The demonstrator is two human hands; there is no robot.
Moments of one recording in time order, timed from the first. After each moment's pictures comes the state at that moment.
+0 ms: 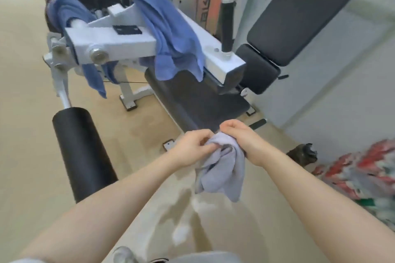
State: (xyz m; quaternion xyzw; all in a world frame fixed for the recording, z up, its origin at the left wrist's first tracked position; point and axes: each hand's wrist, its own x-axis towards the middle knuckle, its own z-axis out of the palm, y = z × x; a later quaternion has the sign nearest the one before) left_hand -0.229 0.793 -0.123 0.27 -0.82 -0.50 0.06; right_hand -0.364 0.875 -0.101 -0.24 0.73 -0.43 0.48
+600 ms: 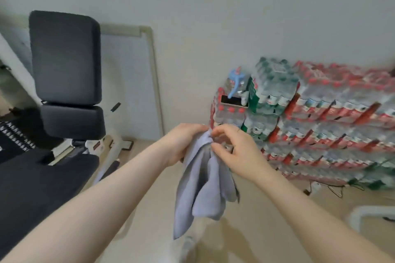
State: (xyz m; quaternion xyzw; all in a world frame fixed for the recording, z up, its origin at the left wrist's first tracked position) left_hand -0.578 1.094 -0.030 0.07 -0.69 -0.69 -0.21; right_hand -0.554 1.253 -0.028 -0.23 0.90 -0.37 -0.04
